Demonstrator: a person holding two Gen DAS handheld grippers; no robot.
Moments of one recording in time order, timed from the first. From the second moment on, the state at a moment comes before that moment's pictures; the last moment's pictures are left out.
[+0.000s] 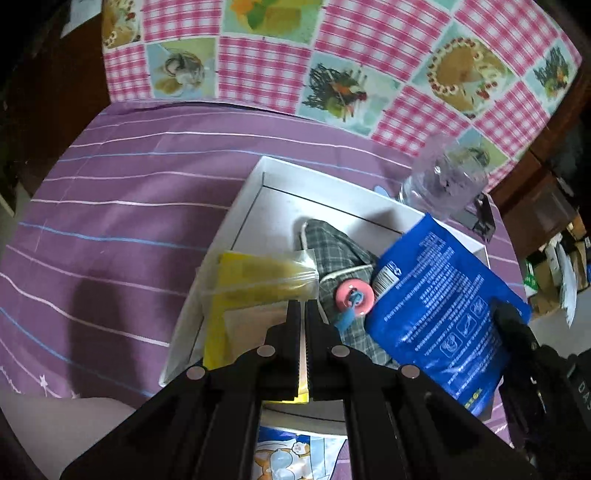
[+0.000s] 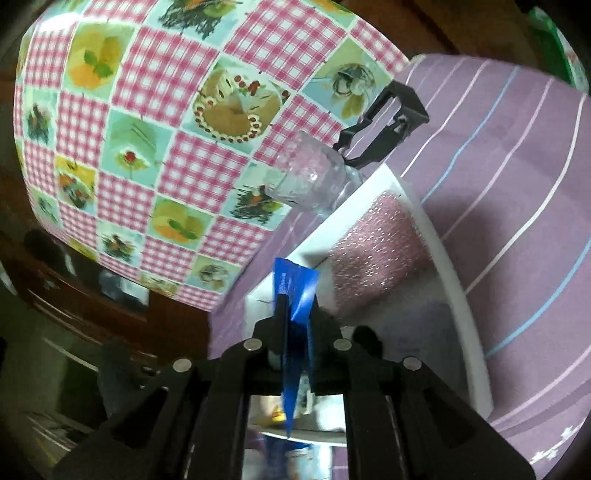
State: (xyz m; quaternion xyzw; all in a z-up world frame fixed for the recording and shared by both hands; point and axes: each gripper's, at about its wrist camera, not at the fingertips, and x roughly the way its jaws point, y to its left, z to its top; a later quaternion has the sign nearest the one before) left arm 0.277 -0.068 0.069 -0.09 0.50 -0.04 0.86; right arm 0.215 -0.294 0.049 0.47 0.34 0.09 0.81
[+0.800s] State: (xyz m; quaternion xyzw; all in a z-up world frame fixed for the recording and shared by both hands) left arm 0.255 -0.061 0.100 -0.10 0.45 -0.05 0.88; right arm 0.208 -0.303 0.064 0.43 0.36 0.02 0.83
